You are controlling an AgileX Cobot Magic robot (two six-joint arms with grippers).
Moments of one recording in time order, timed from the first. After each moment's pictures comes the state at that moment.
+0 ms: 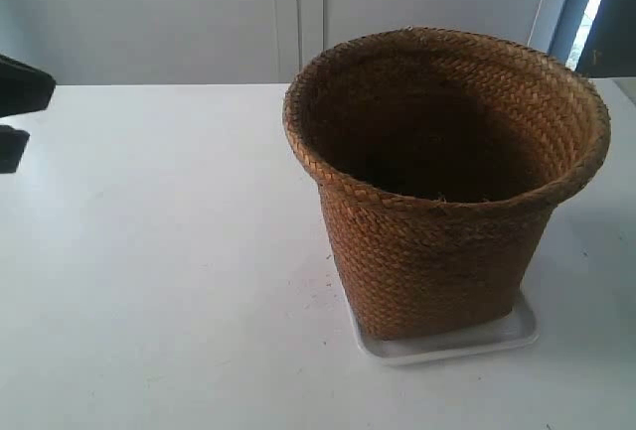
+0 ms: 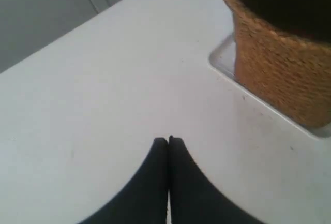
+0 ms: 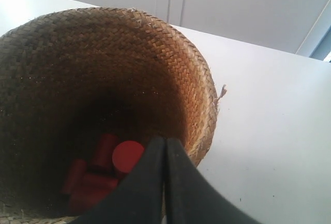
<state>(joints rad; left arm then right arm) -0.52 0.87 -0.96 0.18 0.73 -0.01 0.02 0.82 -0.94 0.19 0.72 -0.22</state>
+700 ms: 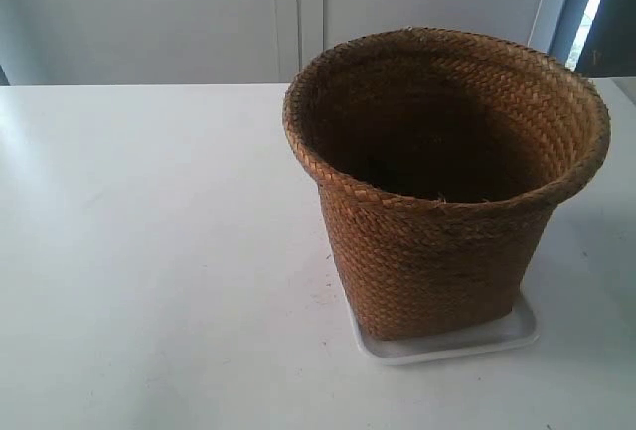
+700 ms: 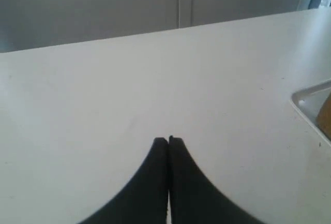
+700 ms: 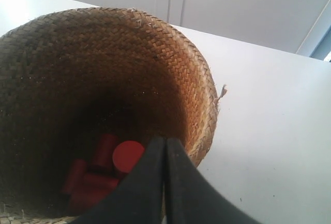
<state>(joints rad) -0.11 0.56 -0.59 0.01 0.47 -0.01 0.02 0.82 -0.94 0.19 0.72 -0.22</state>
